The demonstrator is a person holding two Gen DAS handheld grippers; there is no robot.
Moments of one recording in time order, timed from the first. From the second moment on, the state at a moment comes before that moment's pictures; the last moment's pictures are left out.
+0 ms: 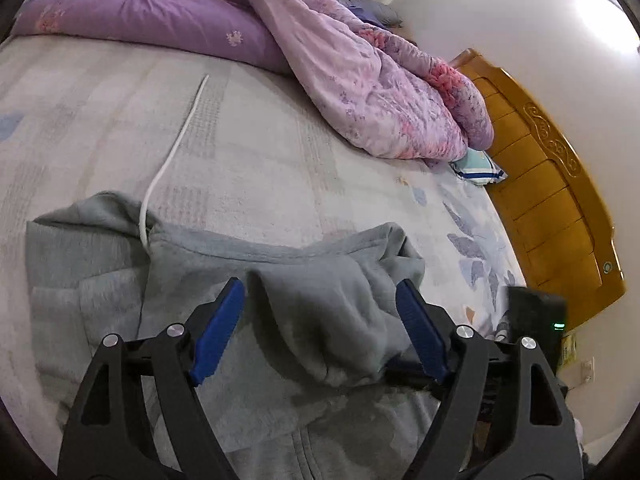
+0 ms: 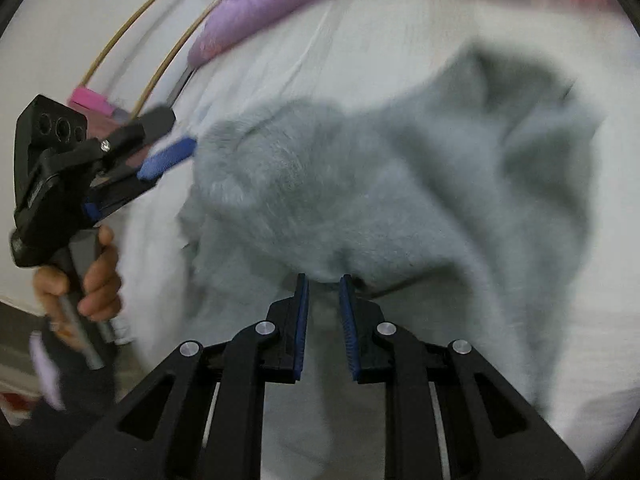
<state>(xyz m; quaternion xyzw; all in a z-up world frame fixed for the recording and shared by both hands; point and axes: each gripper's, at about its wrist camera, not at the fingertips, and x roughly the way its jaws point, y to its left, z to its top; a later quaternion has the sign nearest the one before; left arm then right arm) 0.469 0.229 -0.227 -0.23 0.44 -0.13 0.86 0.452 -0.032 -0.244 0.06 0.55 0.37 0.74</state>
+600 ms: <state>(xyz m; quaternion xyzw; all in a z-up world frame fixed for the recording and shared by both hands) 0.471 0.229 -0.240 -0.24 0.47 -0.12 0.84 0.447 0.002 -0.232 -0.06 0.45 0.37 0.81</state>
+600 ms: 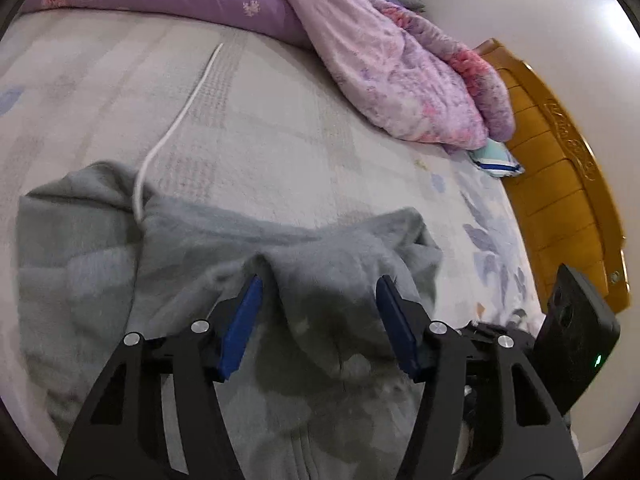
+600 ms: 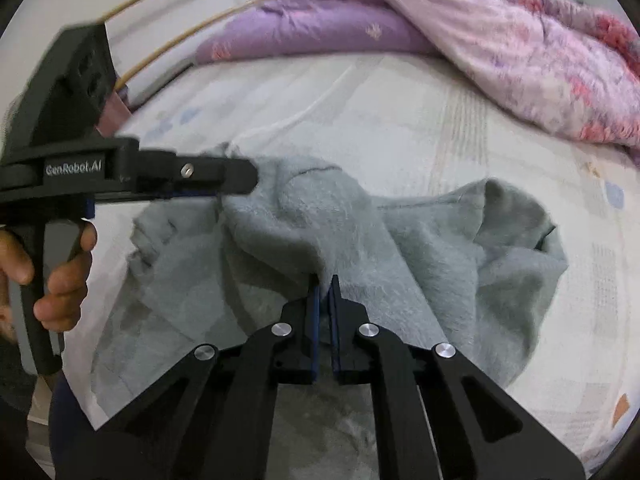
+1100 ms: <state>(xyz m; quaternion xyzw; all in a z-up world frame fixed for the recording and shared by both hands) 0.383 0.206 -0.191 -0.24 0.45 -0.19 0.84 0.335 -0.032 -0.264 -0.05 0.54 0.46 0.70</state>
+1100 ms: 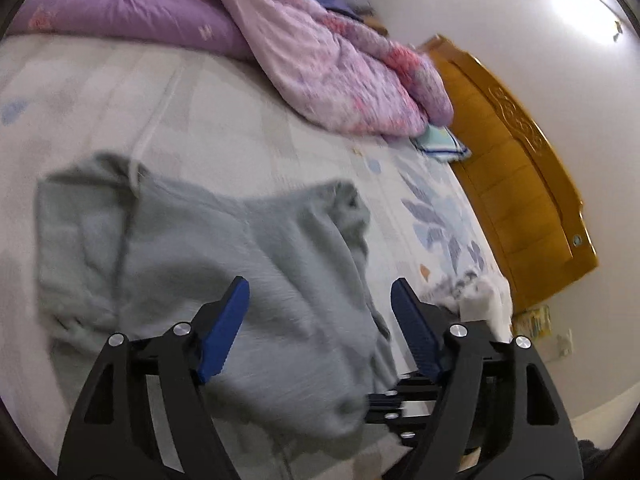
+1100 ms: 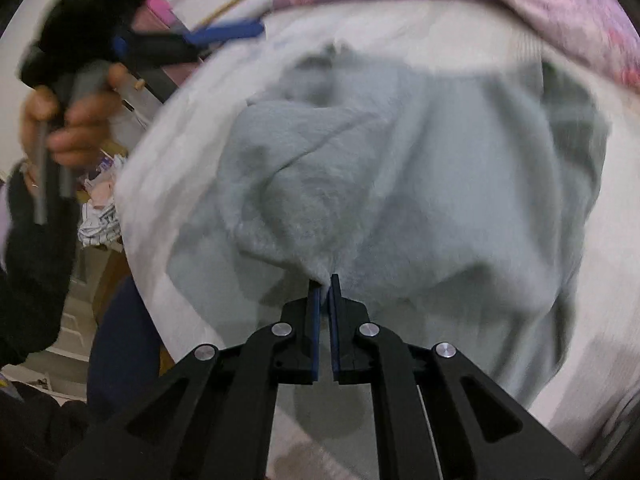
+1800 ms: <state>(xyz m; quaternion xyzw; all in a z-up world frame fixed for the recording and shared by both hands) 0.327 0.178 -0.329 -0.24 0.54 -0.14 0.79 0.397 -0.058 -0.325 0.09 0.58 0.30 0.75</state>
